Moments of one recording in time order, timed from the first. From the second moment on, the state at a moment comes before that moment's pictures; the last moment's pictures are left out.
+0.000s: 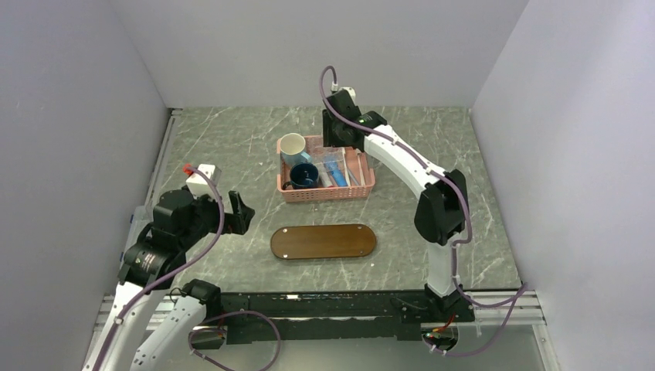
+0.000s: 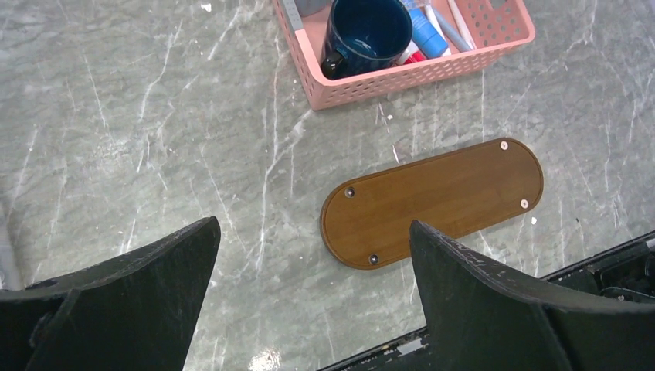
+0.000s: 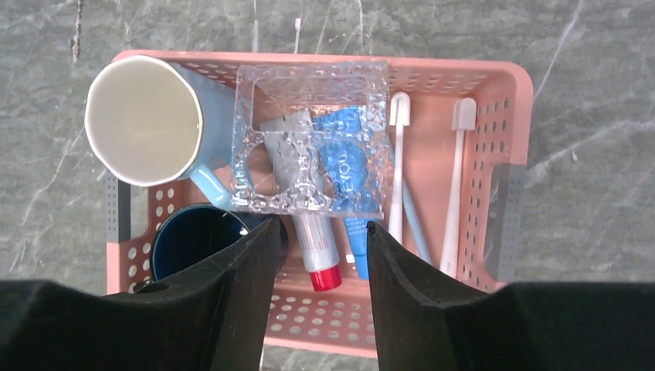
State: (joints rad) left arm -0.33 0.58 0.88 -0.78 0.08 -0.26; right arm 0.61 1.96 1.85 -0.67 0.26 0.43
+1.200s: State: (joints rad) left arm -0.33 0.52 0.83 -0.74 0.06 -0.25; right arm 0.62 2.28 2.11 -0.76 0.26 0.45
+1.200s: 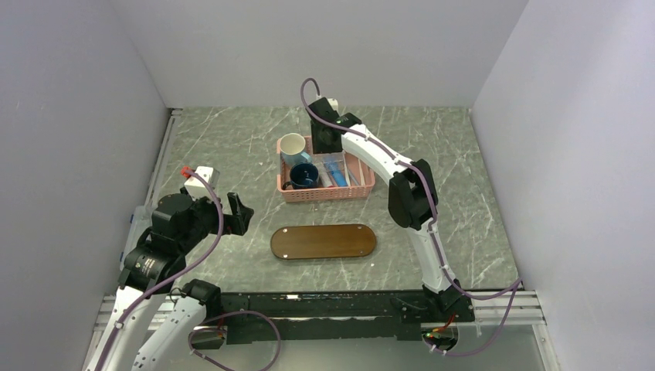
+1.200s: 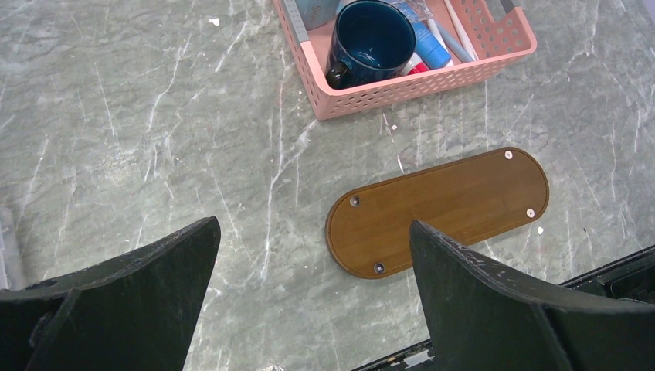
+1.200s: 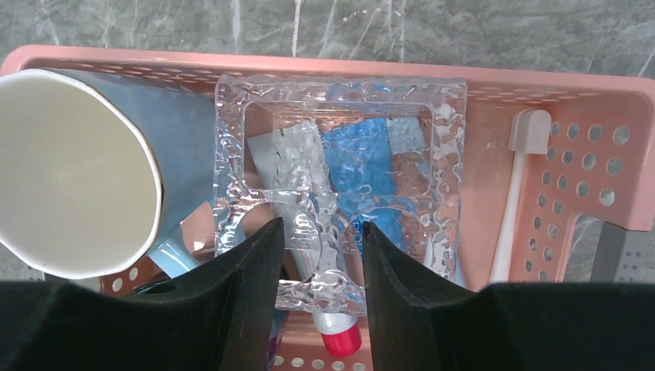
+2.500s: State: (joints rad) left arm -0.33 0.52 0.83 -0.74 0.05 -0.25; right arm 0.63 2.16 1.99 -0.75 0.34 0.45
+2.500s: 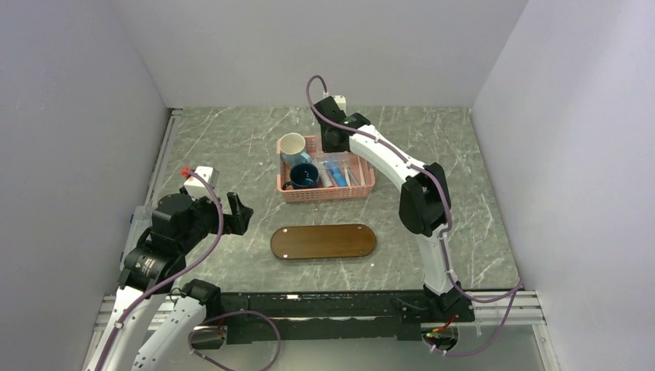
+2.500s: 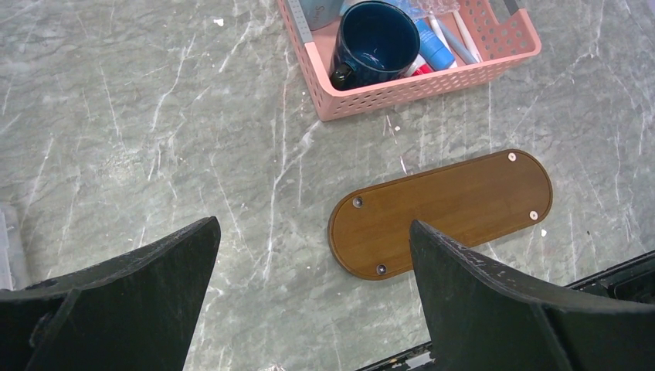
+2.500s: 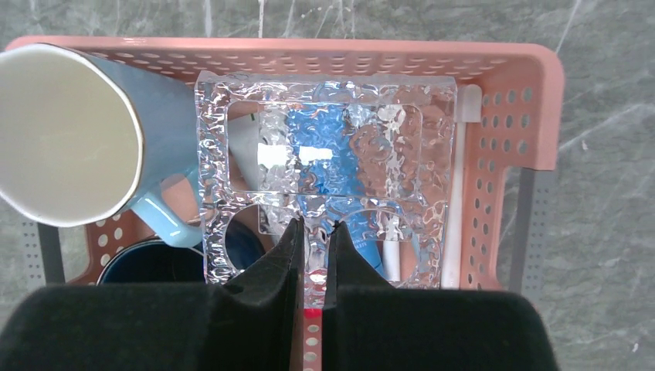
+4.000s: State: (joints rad) left arm -0.33 0.49 0.83 -0.74 0.02 -0.25; right arm 0.97 1.47 1.34 -0.77 0.50 0.74
